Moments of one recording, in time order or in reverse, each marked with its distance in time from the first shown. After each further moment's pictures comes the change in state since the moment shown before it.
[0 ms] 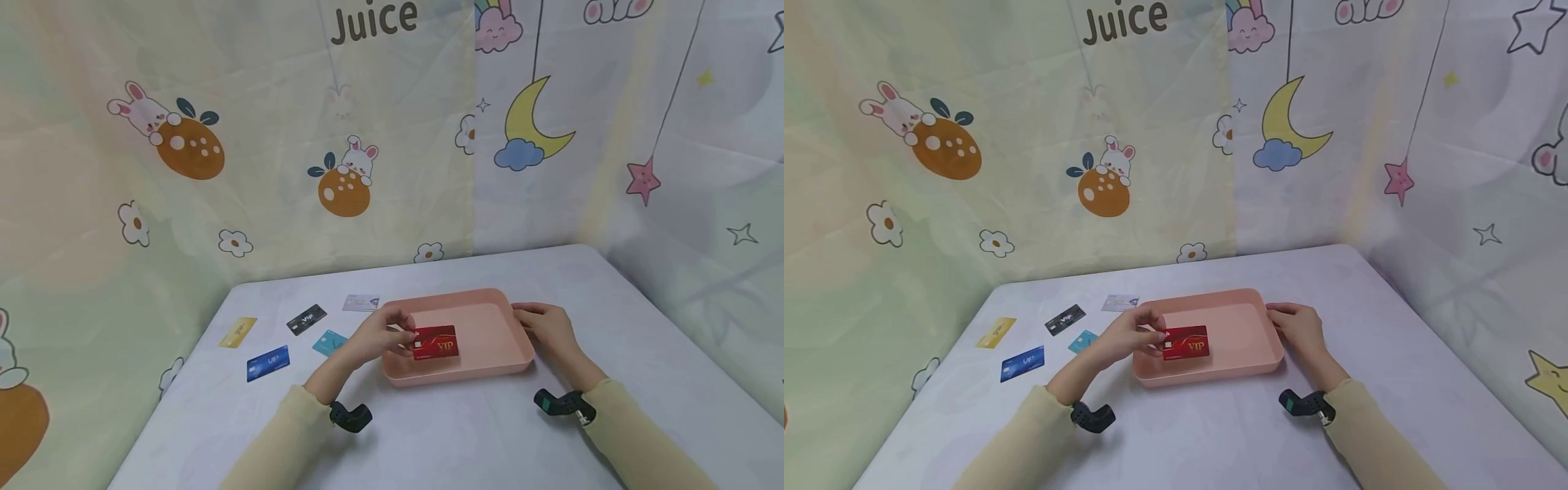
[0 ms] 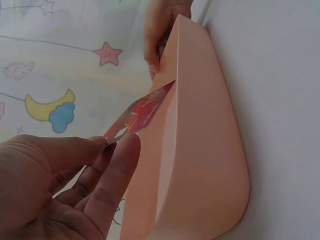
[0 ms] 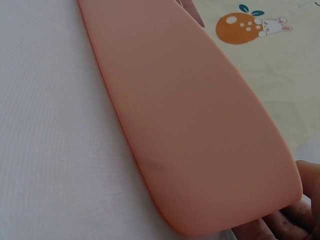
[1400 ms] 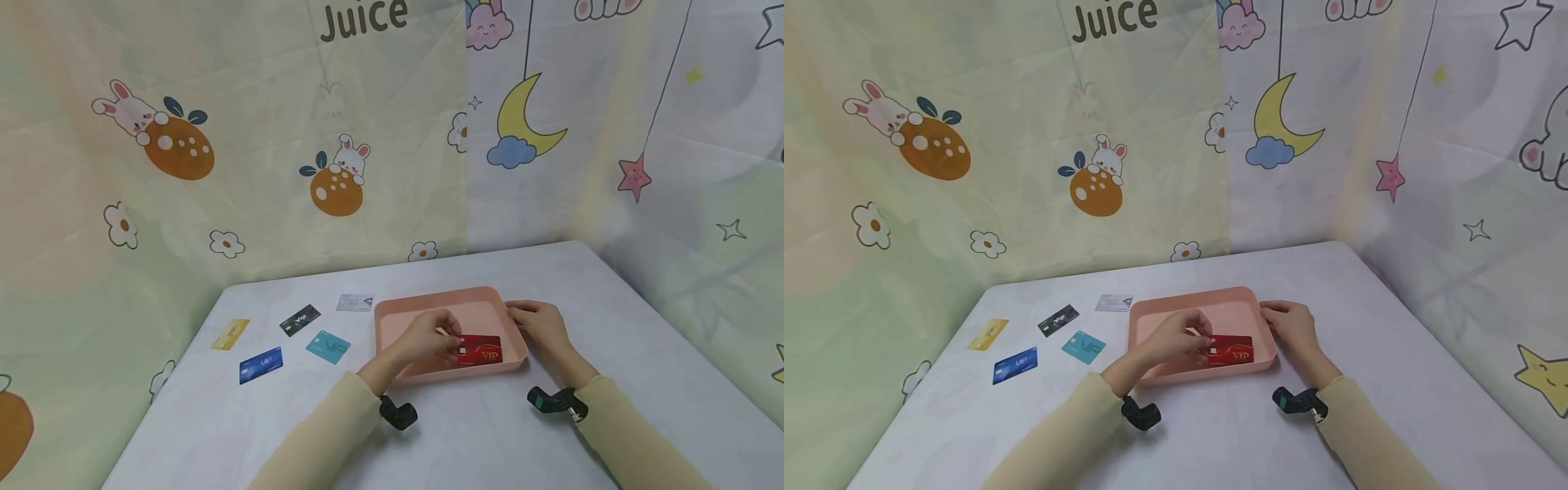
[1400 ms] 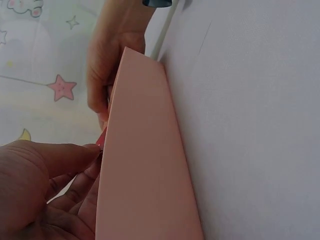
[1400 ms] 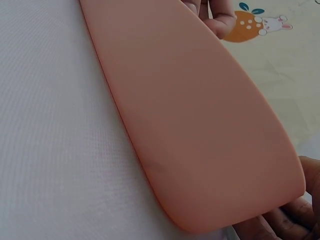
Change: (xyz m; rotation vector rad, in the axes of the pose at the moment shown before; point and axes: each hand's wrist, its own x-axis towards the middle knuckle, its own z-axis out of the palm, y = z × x) left_hand 0.046 0.010 0.078 0.030 -0.097 0.037; right_hand 0.000 0.003 0.001 0.029 -0.027 -0.012
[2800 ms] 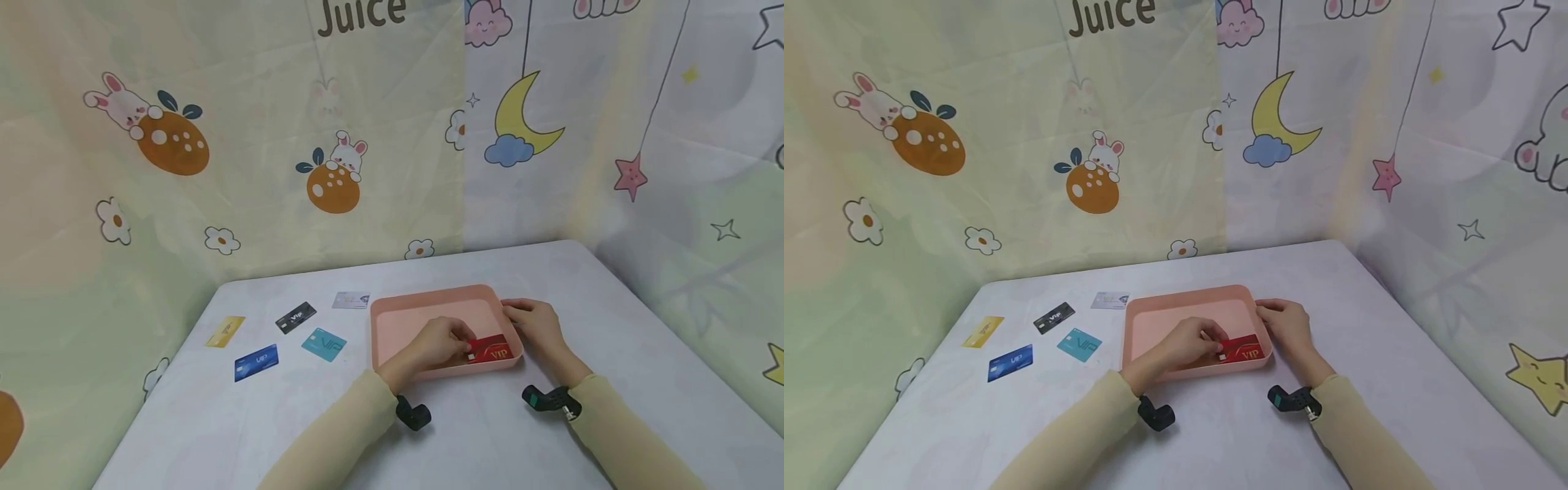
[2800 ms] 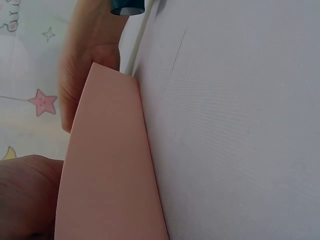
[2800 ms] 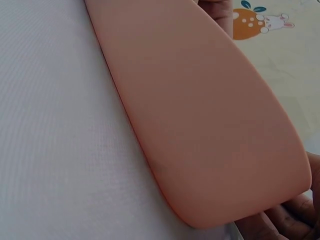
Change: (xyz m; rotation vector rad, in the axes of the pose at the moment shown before) left_hand 0.013 0.002 0.032 0.238 0.059 -0.053; right_hand -0.002 -0.001 0.001 -0.030 0.020 -0.020
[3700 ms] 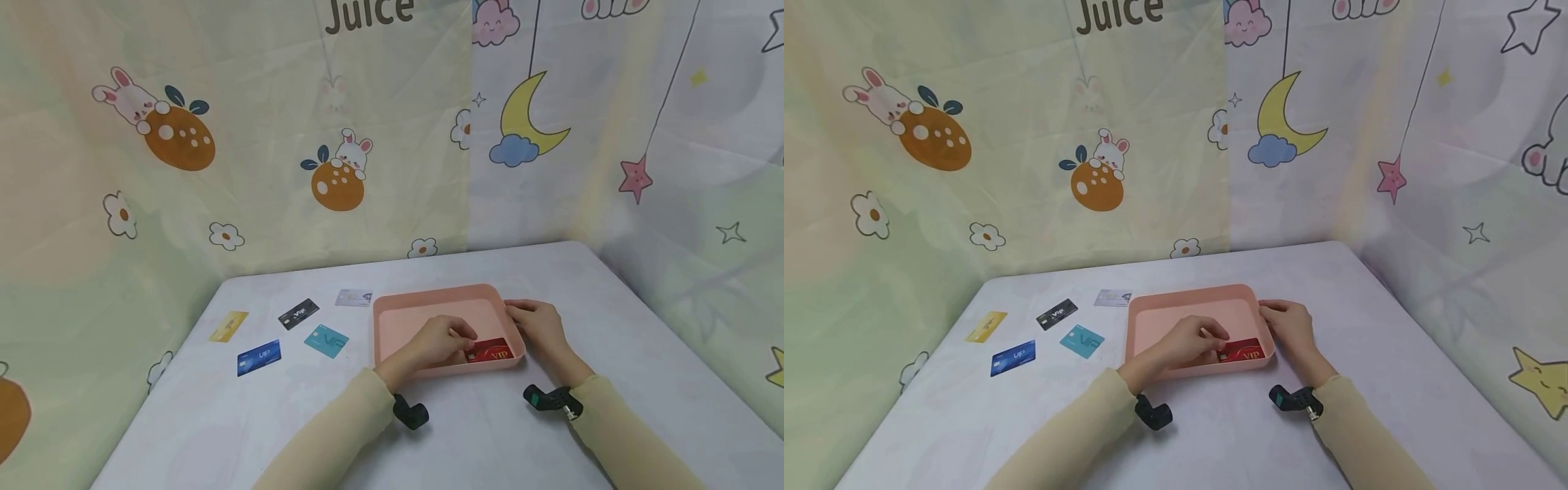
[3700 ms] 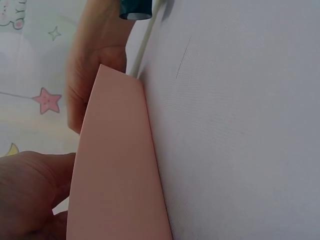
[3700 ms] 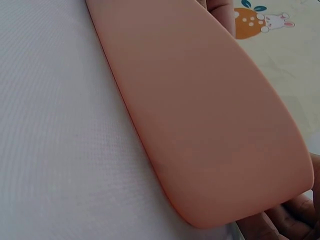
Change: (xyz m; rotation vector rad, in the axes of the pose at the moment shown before) left_hand -0.006 0.000 -0.006 -0.040 -0.010 0.004; right_hand 0.001 0.000 0.001 0.007 0.006 0.016
